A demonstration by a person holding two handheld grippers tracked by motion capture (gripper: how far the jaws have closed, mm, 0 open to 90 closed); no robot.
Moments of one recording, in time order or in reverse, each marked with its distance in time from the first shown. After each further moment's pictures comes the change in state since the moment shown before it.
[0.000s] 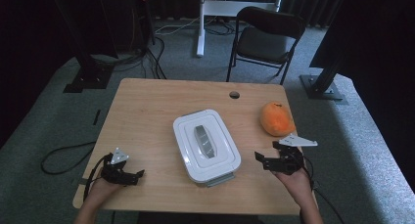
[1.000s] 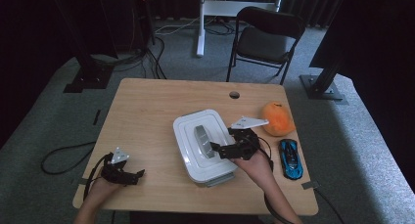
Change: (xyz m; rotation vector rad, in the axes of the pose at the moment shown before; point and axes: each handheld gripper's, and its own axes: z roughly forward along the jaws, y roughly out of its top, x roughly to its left) left arm 0.000 0.001 0.001 0.001 -0.009 0.004; right arm 0.098 0.082 0.055 0.017 0.196 -0.116
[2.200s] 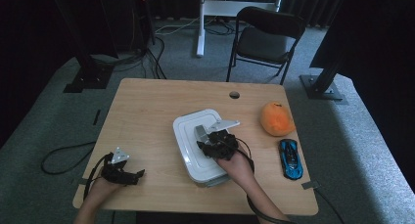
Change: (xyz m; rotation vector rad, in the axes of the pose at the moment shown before) left arm 0.000 0.000 0.000 -0.001 -0.001 0.001; right arm 0.030 0.007 0.045 0.091 -0.029 -0.064
